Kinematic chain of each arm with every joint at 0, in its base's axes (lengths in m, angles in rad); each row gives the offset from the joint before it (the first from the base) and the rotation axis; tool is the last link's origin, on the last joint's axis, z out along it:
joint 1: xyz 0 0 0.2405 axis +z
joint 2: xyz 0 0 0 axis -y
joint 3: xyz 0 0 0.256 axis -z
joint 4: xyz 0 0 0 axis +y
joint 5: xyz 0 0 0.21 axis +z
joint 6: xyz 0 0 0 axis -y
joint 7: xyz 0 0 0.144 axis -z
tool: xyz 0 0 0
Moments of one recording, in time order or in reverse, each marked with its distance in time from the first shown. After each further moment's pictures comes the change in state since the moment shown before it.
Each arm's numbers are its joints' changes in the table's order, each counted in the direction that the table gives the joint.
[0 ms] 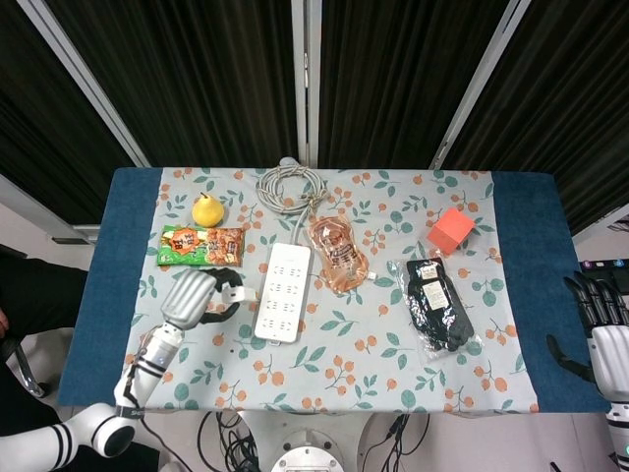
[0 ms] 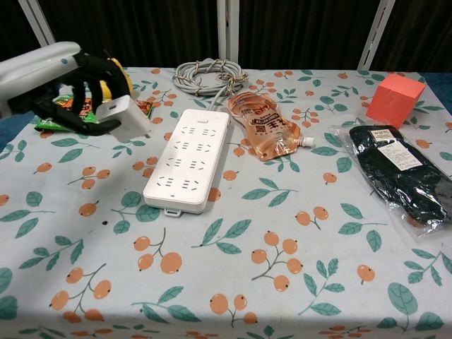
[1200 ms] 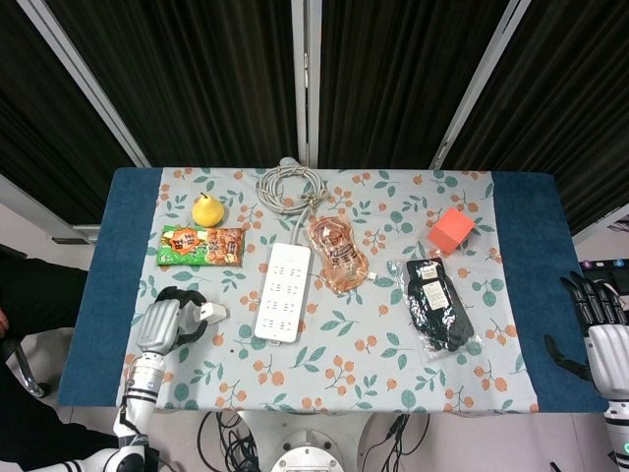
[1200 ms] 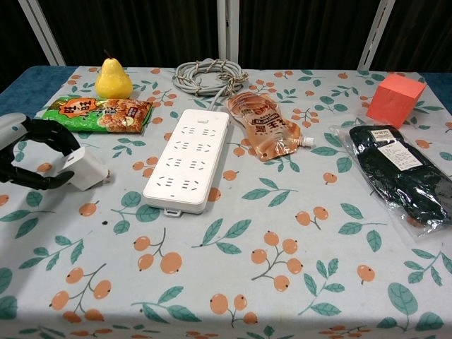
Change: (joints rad) left arm 0.198 0.134 -0.049 0.033 -0.258 -0.117 -0.083; right arm 0.006 0.008 0.003 0.019 0.007 0.018 -0.022
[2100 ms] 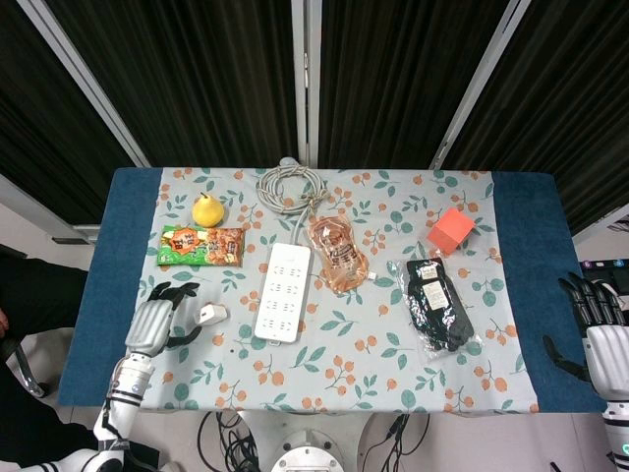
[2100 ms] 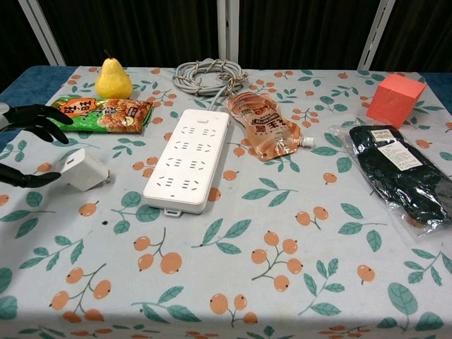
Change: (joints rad) left arm -0.013 -0.100 -0.056 -0.040 0.058 -0.012 0.047; right arm 0.001 -0.001 0.000 -0.008 -0.007 0.003 0.017
